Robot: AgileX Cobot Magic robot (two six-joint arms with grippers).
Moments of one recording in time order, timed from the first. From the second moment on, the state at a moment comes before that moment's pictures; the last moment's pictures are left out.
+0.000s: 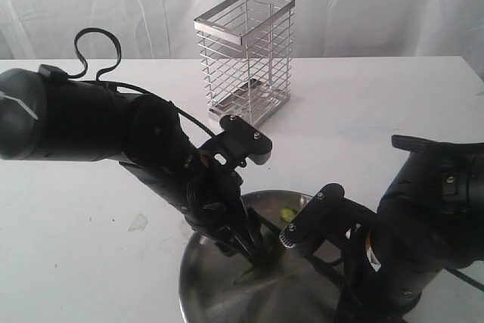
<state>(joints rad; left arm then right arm) -0.70 1.76 -1.08 -0.40 0.51 0.47 0.76 1.48 -0.67 -0.19 0.73 0.07</state>
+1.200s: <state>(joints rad) -0.74 1.83 -1.08 -0.49 0.26 0.47 0.76 1.48 -0.67 -0.19 0.72 0.08</state>
